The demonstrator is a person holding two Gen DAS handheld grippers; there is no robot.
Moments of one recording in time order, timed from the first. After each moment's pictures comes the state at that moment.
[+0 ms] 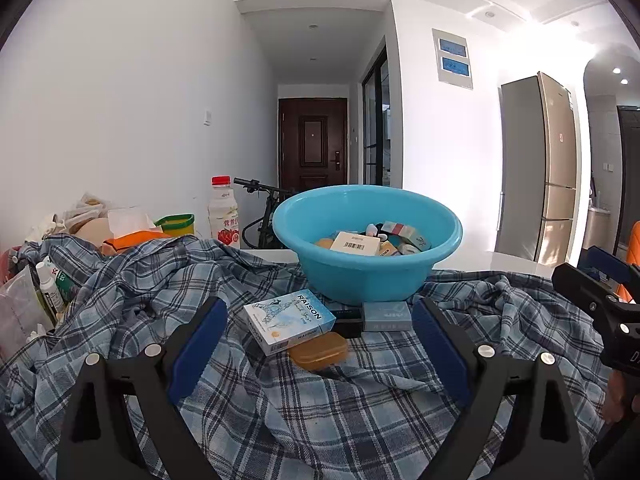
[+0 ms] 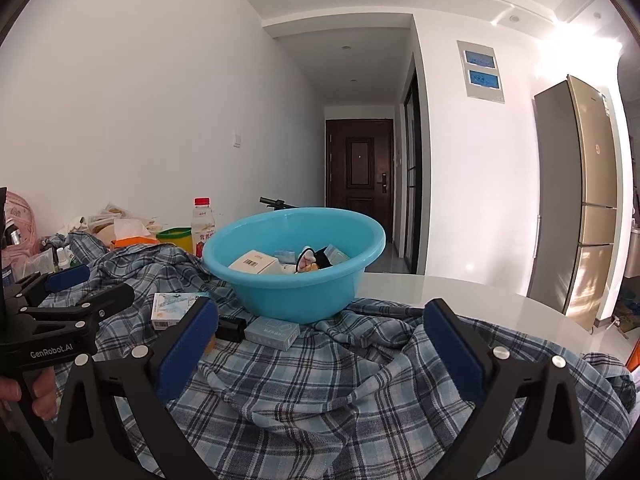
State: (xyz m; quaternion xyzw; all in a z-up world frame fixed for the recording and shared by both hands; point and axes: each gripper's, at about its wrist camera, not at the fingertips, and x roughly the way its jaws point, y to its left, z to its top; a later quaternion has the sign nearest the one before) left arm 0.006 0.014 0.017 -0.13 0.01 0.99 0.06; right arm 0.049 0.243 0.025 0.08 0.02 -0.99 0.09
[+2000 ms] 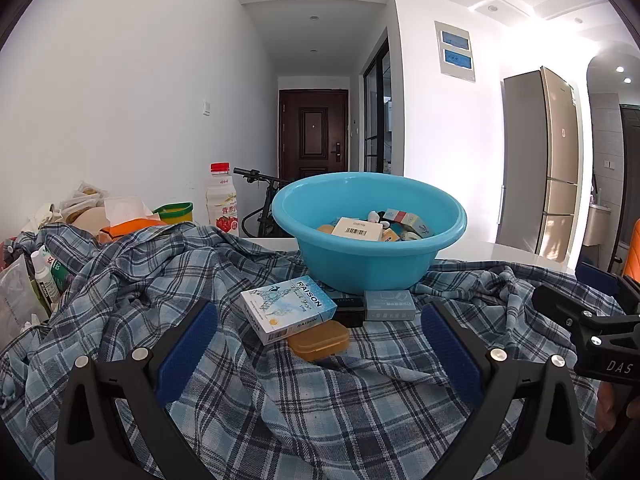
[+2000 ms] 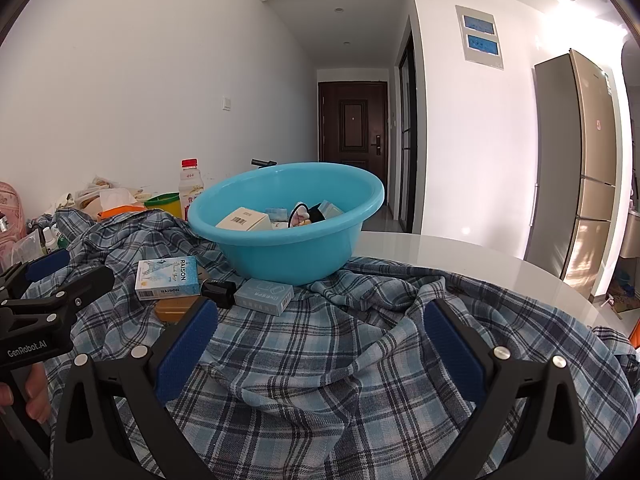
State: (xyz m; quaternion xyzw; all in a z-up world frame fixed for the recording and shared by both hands) left arm -0.001 0.013 0.008 -0.15 0.00 0.99 0.06; right arm 0.032 0.244 0.009 0.15 0.01 -0.98 0.08
